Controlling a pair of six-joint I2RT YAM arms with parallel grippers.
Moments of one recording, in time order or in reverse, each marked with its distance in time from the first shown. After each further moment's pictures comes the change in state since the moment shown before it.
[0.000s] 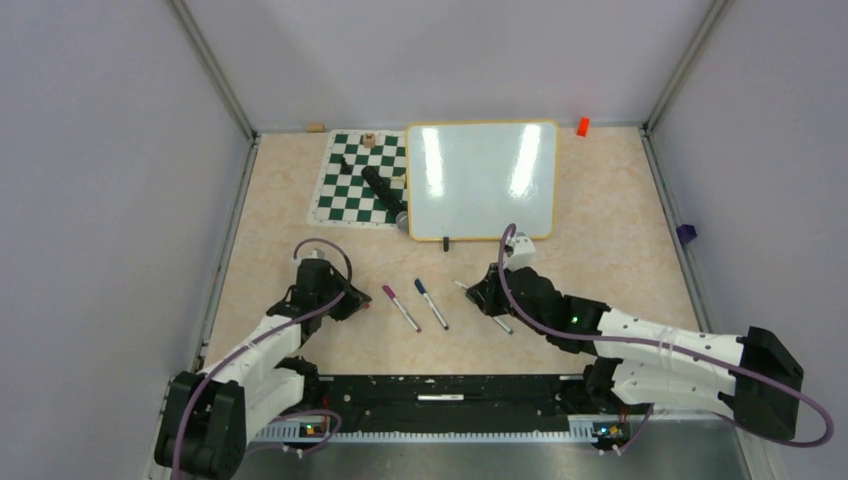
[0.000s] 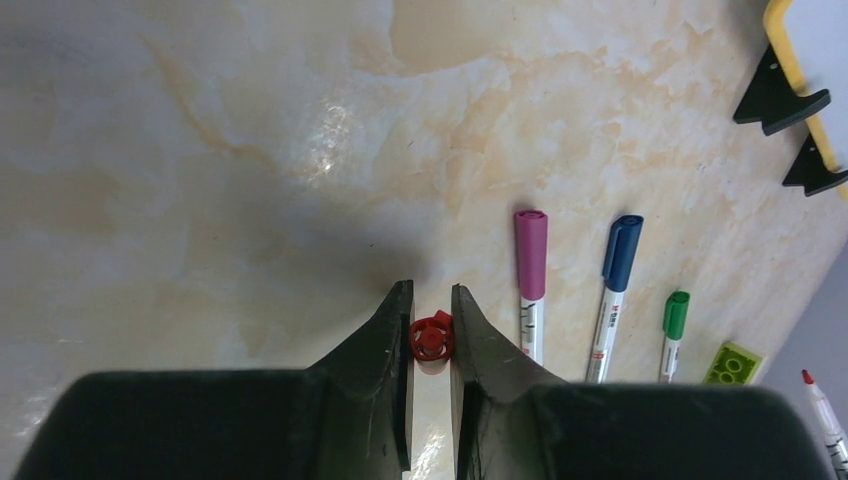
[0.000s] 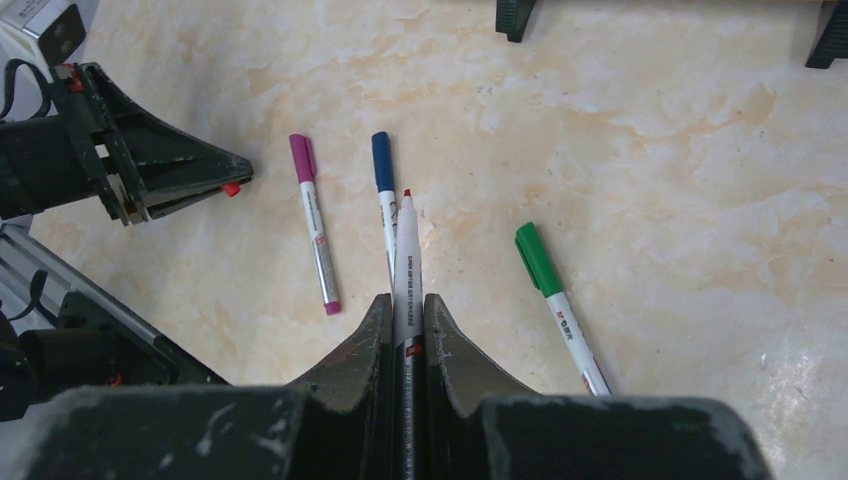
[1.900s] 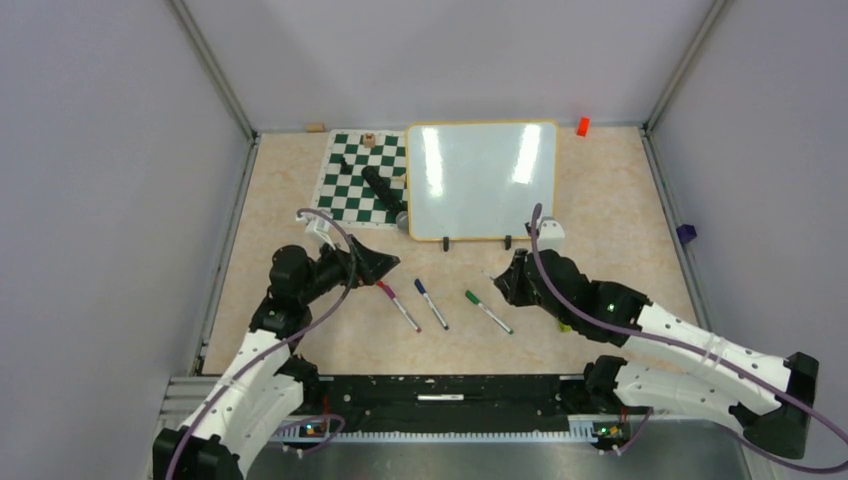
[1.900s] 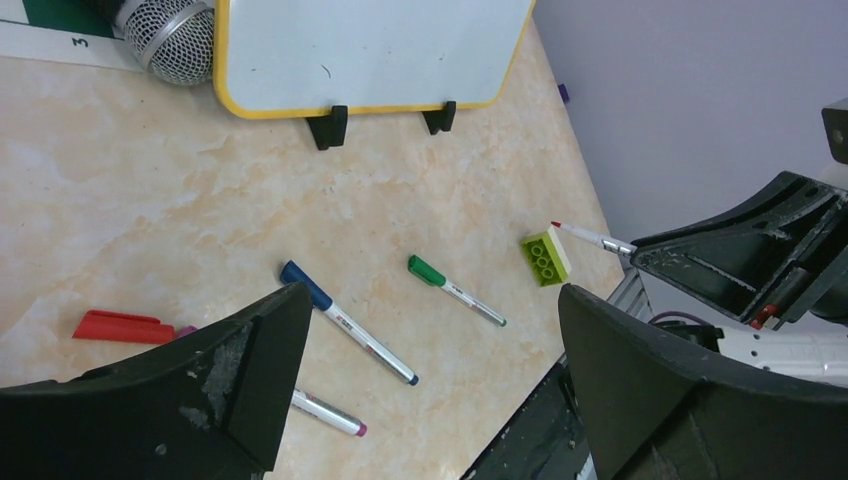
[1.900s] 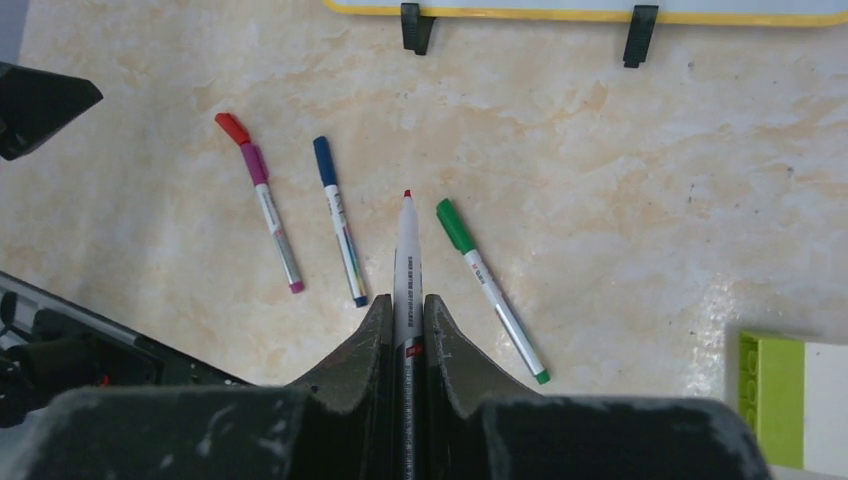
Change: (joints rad) left arm 0.000 -0.279 0.104 0.215 0.378 0.206; right arm -0.056 -0.112 0.275 -0.535 0.053 0.038
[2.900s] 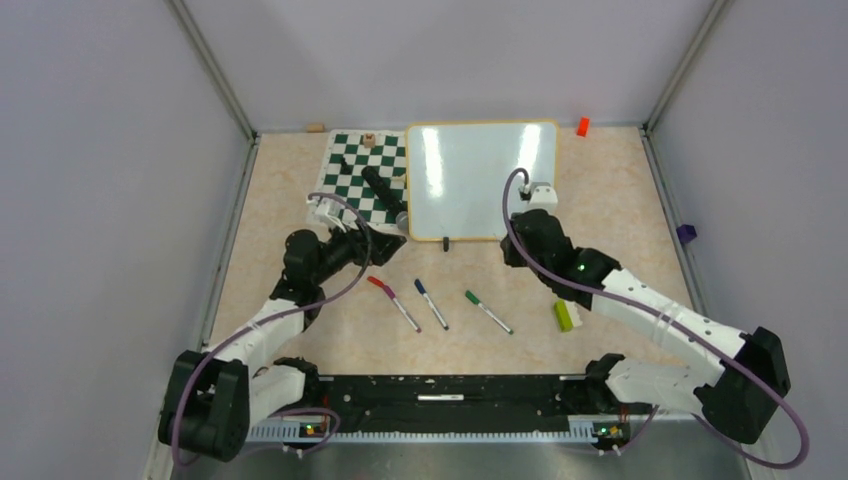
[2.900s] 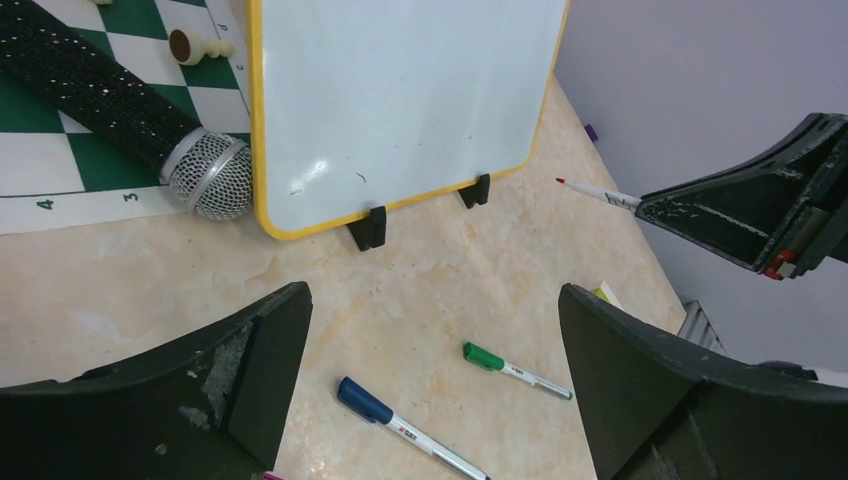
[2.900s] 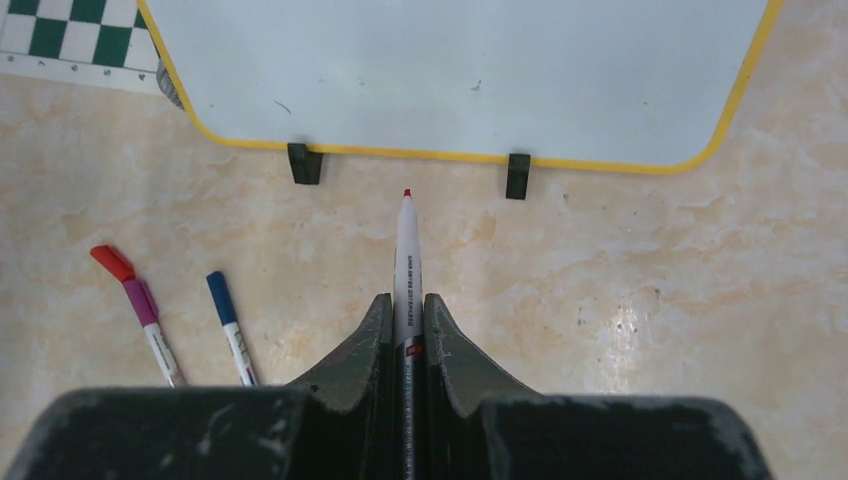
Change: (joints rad) left arm 0.000 0.369 0.001 0.475 -0.006 0.093; right arm -0.227 0.233 0.048 0.196 0.020 -0.232
